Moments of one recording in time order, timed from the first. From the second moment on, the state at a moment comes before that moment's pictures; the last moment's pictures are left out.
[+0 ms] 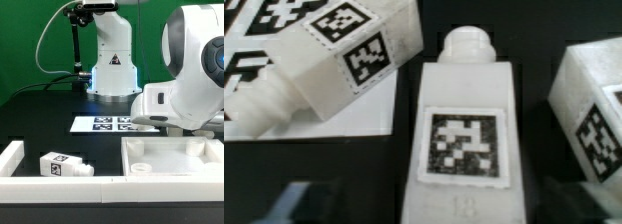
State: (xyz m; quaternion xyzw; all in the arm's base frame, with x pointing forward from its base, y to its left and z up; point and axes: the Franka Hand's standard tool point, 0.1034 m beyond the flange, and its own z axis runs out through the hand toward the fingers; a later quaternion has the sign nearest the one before) arm 0.421 0.101 0.010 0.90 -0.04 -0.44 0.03
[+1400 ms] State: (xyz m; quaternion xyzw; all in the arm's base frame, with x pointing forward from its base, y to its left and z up) arm 0.558 0.071 0.122 0.97 0.00 -0.22 -0.03
